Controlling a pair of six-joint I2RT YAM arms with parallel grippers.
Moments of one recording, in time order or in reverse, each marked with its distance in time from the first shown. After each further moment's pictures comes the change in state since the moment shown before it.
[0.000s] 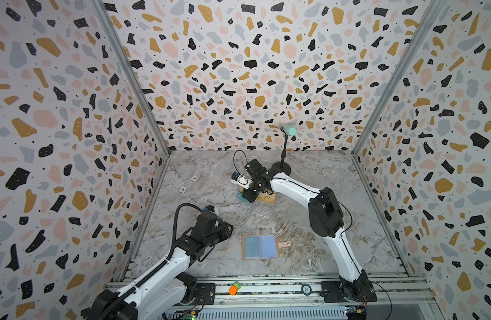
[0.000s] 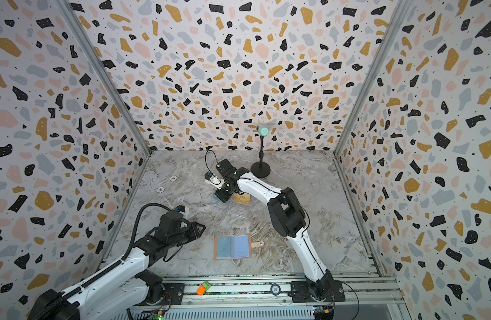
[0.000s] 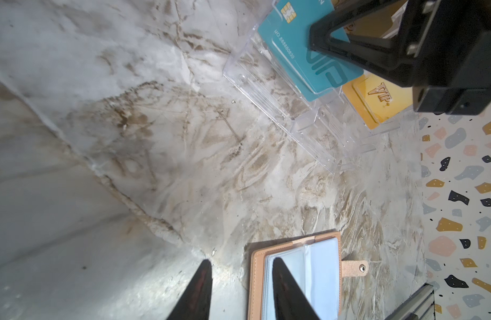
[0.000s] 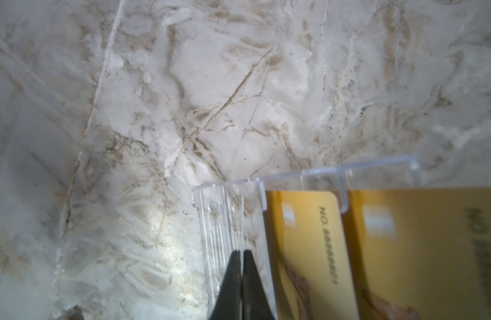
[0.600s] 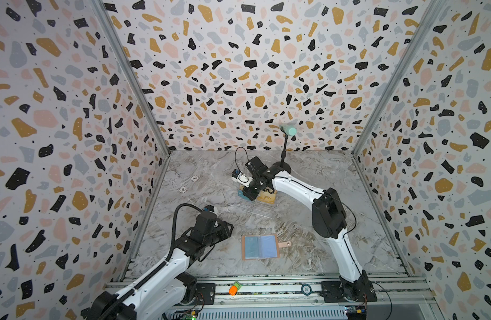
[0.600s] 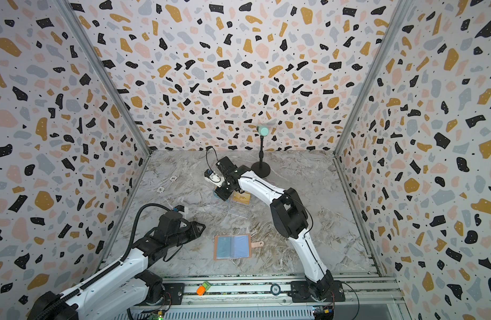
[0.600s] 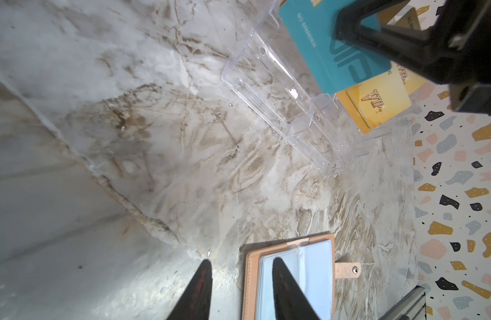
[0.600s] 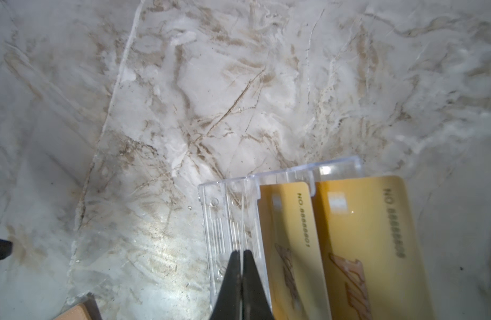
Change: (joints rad) left arm 0.000 -0.003 0.006 -0.001 0.005 -0.017; right arm 0.002 -0.070 0.000 -0.016 0.018 -0.006
